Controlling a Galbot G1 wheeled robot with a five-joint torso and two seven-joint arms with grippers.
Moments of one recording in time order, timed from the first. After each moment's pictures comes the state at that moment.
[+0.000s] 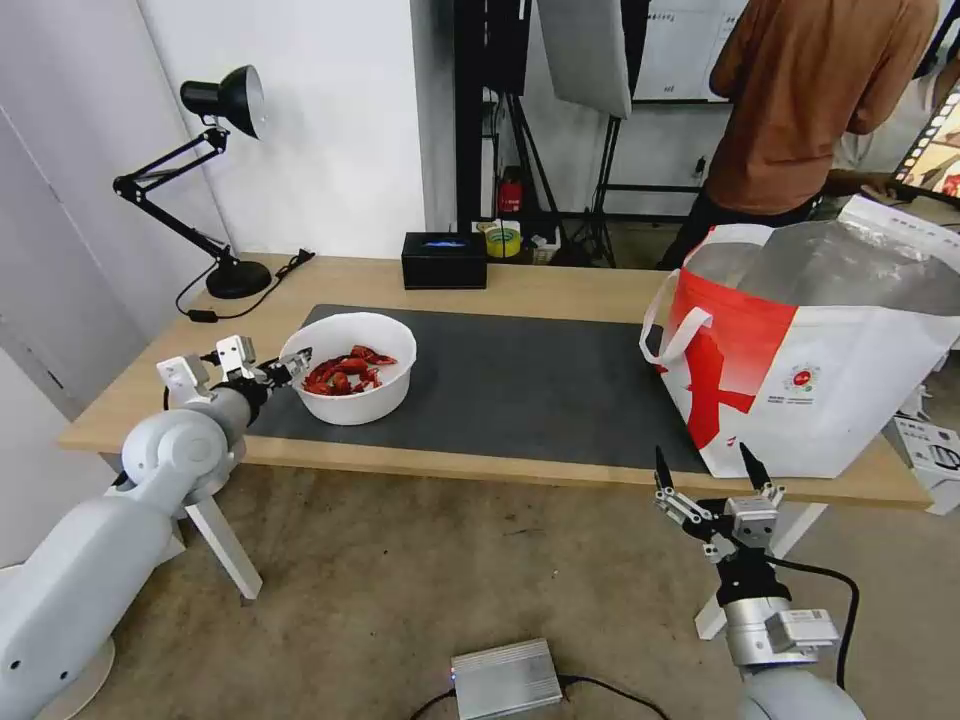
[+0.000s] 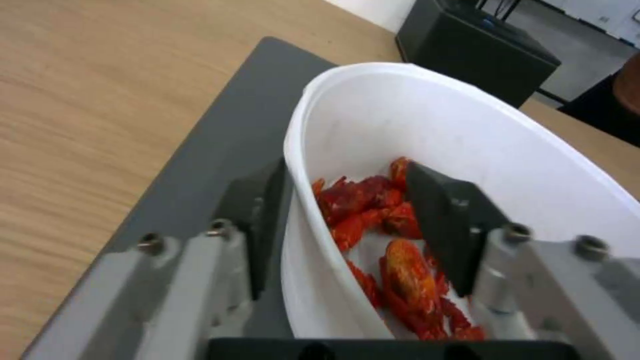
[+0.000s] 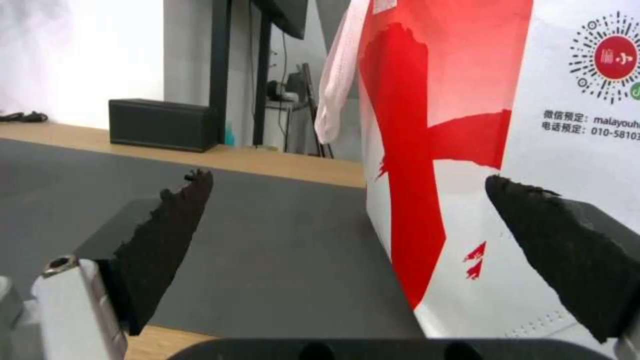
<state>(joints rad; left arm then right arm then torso) 0.84 -0.79 -0.28 -1.71 -1.26 0.36 -0.36 -1.67 1.16 0.51 2.12 0.17 0.23 0.24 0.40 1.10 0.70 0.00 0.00</state>
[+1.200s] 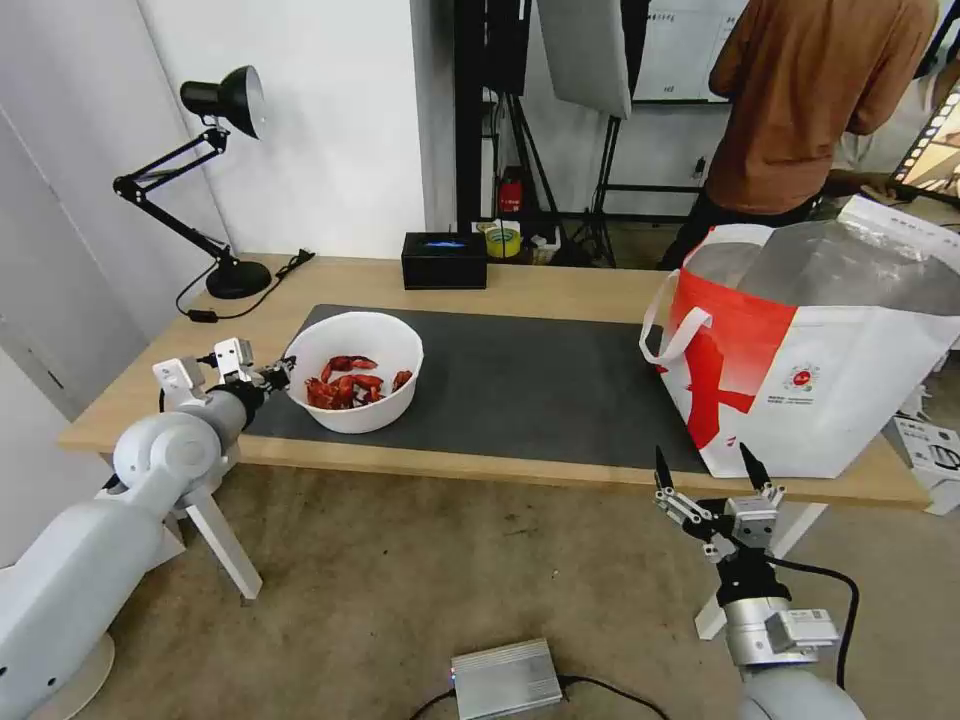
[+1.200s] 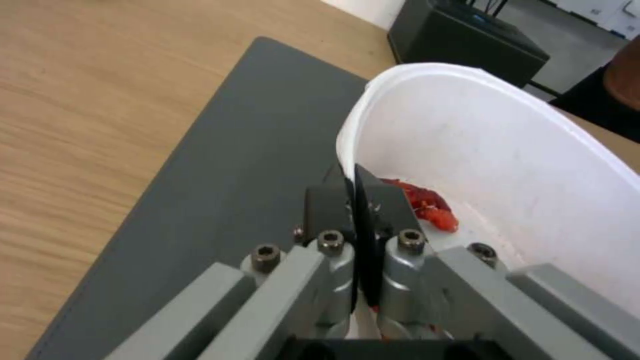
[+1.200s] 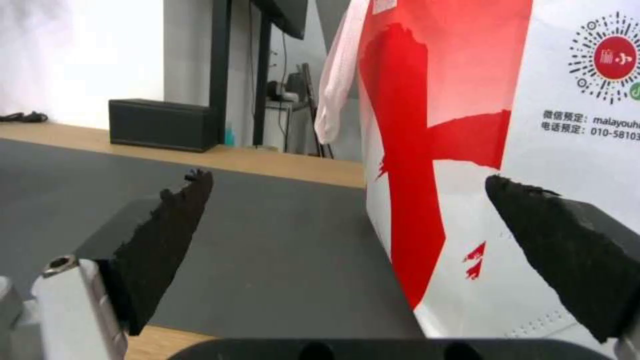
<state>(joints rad) 0.84 -0.78 -0.29 -1.72 -1.27 0.38 -0.34 -1.67 1.16 0.51 2.12 0.17 0.23 0.24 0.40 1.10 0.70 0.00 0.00</state>
